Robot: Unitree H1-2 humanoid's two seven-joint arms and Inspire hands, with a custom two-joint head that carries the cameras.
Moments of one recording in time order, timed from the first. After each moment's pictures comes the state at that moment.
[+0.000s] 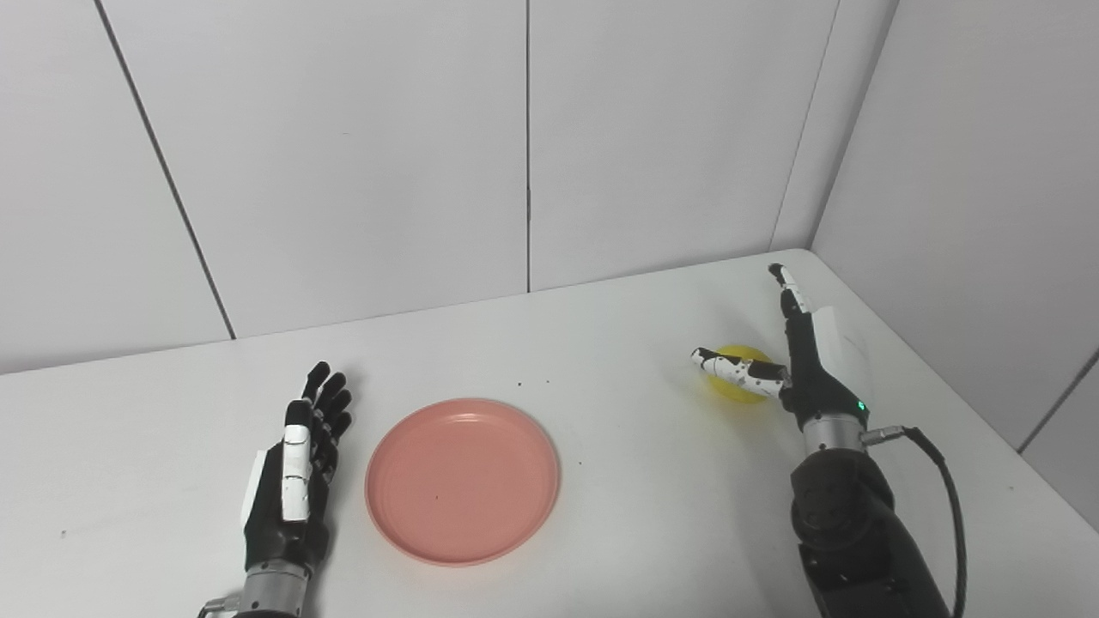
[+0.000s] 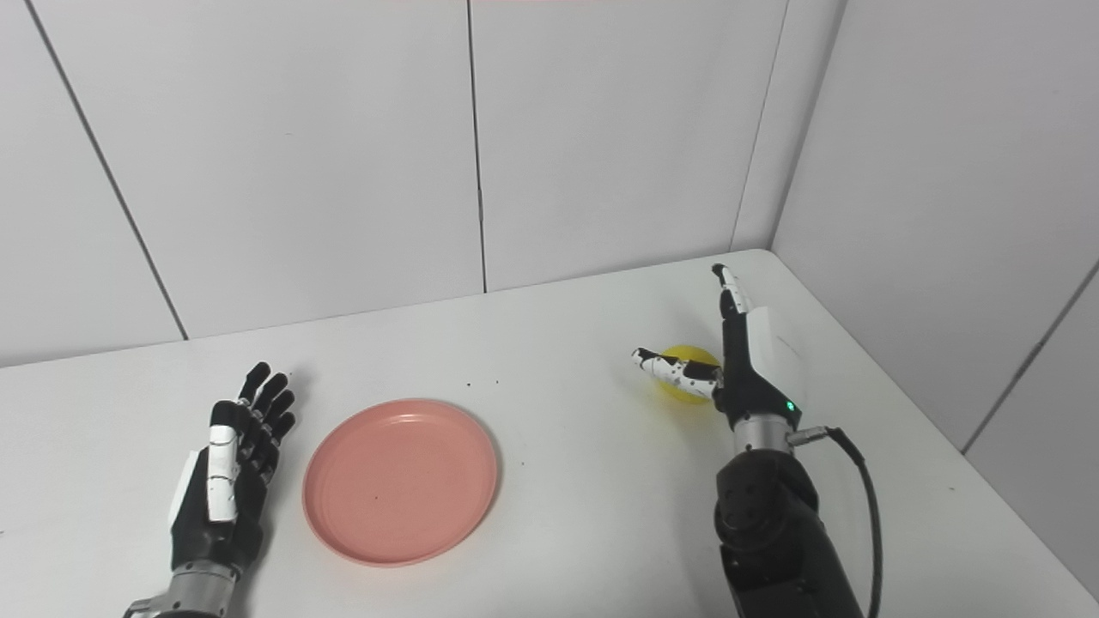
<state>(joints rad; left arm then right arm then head) -0.28 -0.04 -0.03 0.23 -0.16 -0.10 -0.15 -0.23 -0.26 -0.12 -0.14 -0.61 0.45 -0.13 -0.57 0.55</state>
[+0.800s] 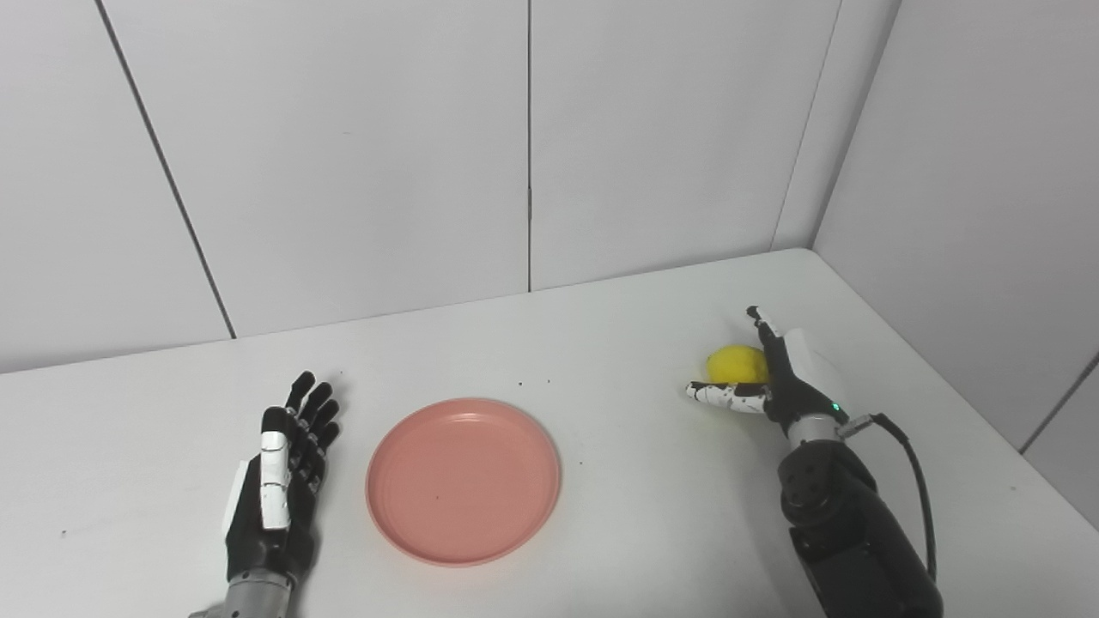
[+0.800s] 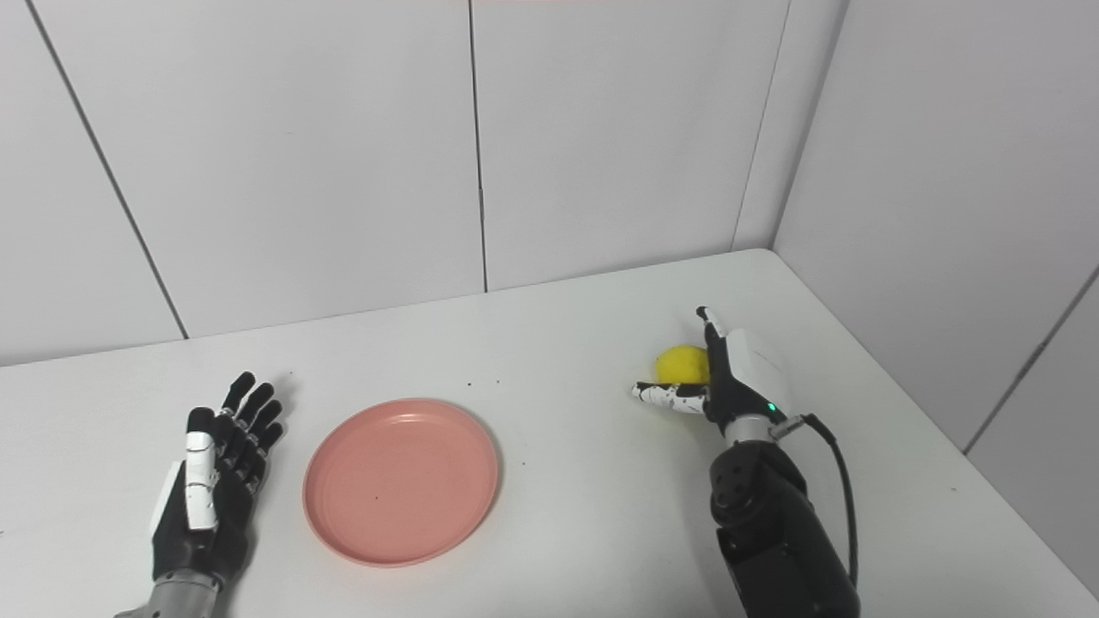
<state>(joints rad) -0.26 -0.02 -0.01 0.19 -0.20 -0.05 -0.15 -0.30 -0.31 -0.08 0.07 -0.64 0.47 -0.05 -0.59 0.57</state>
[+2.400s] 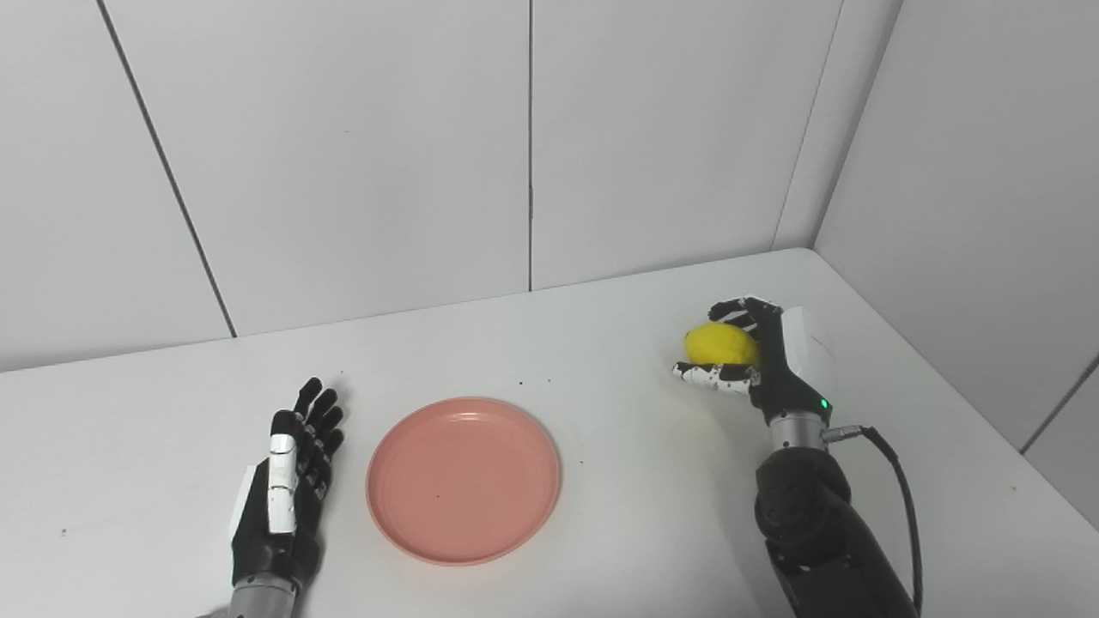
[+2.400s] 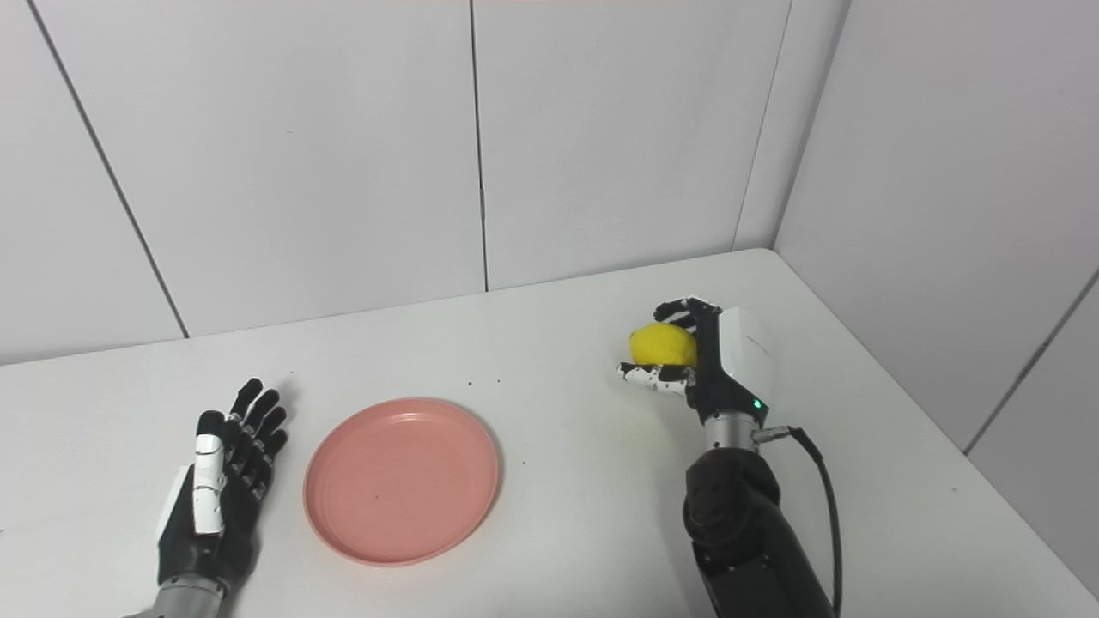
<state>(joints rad) -0.24 -0.03 -0.04 0.16 -0.19 -0.01 -0.15 -0.27 -0.24 -0.06 -0.03 -0.56 0.24 -0.33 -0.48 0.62</state>
